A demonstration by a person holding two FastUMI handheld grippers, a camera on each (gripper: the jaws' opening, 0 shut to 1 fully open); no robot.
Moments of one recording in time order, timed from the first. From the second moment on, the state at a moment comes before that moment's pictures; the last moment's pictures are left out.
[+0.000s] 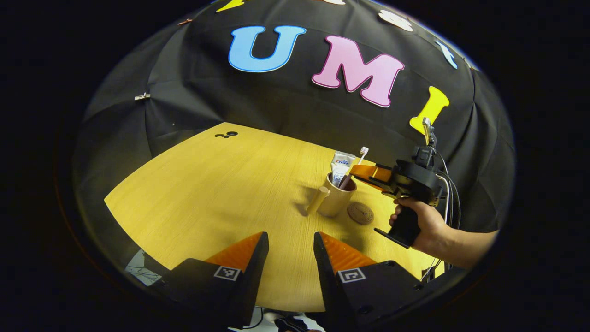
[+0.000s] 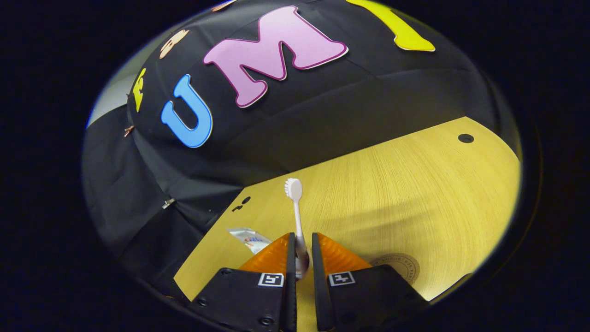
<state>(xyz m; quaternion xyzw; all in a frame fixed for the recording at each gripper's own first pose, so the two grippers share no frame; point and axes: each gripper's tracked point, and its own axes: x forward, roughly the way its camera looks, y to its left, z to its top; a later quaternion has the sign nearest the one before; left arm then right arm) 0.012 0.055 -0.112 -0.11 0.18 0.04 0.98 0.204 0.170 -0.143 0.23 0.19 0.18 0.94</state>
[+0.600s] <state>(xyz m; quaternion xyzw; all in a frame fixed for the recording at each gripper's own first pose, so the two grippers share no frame) 0.092 0.022 -0.136 -0.01 0.28 -0.08 0.96 0.108 0.128 -0.142 0.25 0.27 0.24 0.90</state>
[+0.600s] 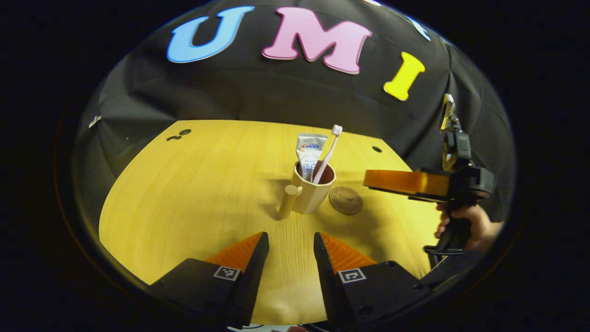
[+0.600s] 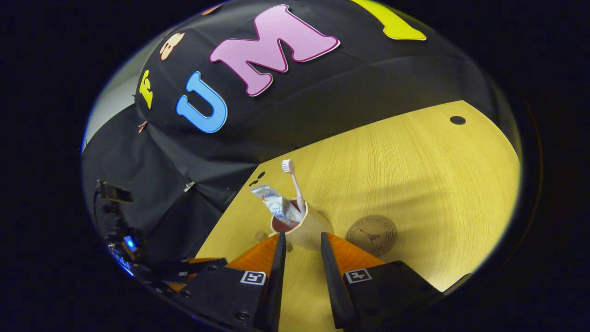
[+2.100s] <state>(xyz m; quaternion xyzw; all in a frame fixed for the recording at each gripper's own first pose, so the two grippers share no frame) 0.215 0.010 -0.209 0.19 0.50 -0.18 0.83 0.004 -0.023 -0.184 0.31 0.31 0.12 0.89</state>
